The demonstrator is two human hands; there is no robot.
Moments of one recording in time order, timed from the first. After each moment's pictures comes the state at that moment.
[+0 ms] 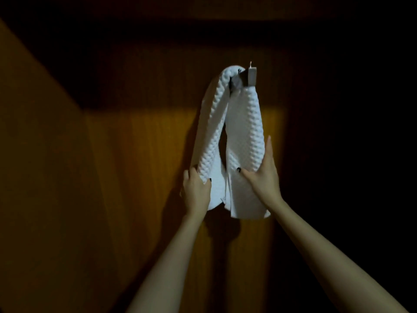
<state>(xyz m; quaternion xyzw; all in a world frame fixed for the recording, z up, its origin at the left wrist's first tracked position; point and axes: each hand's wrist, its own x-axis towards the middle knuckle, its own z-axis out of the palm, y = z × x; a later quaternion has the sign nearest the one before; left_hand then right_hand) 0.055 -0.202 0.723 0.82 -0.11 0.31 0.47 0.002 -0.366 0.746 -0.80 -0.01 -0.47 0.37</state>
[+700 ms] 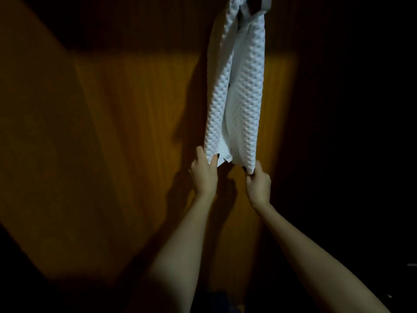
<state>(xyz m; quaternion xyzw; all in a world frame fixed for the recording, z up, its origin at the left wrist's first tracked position) 0.021 -0.211 0.658 0.80 -0.08 0.28 0.52 -0.014 -0.347 0.609 -0.82 0.09 -0.42 0.37</state>
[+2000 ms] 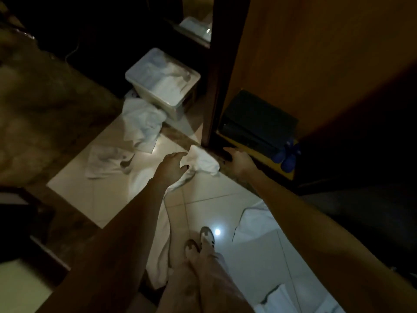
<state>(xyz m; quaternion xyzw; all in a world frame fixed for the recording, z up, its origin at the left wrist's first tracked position) -0.542 0.168 0.251 0.92 0.13 -0.15 0.33 -0.440 -0.051 0.270 -0.93 -0.17 0.29 0.15</state>
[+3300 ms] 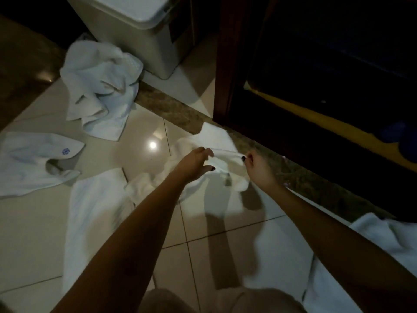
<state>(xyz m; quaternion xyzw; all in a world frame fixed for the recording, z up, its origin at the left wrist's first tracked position) -0.384 0.193 -0.353 0.94 -0.01 -0.16 0.30 -0.343 -0.019 -0.341 -0.91 -0.06 0.21 0.34</state>
